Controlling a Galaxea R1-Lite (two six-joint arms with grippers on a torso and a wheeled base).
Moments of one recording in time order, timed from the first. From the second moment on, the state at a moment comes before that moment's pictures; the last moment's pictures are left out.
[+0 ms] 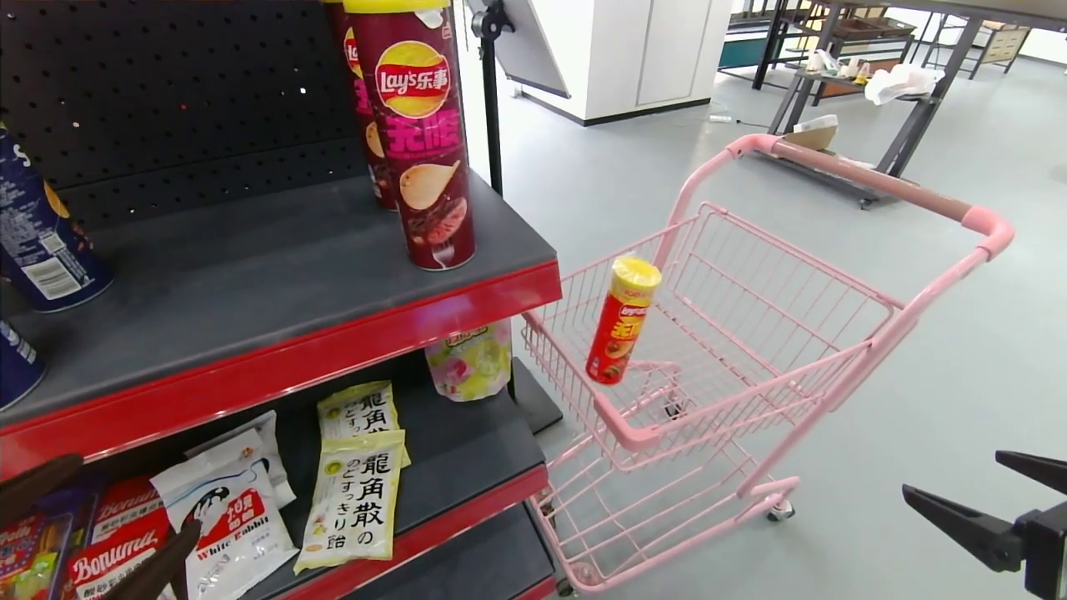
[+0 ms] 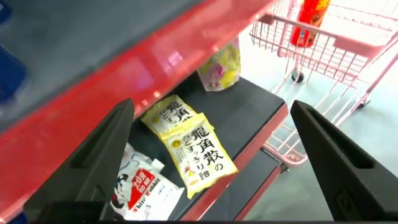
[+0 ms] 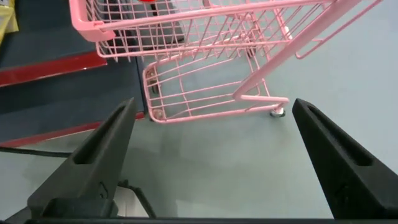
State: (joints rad) left arm -0.27 0.68 -0.15 -0.40 -0.01 0.19; right arm 0.11 0.95 -0.35 -0.15 0.05 -0.12
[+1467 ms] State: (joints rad) left arm -0.27 0.85 -0.30 -0.40 -0.01 0.19; right arm 0.28 2.07 -1.03 -0.73 0.25 0.01
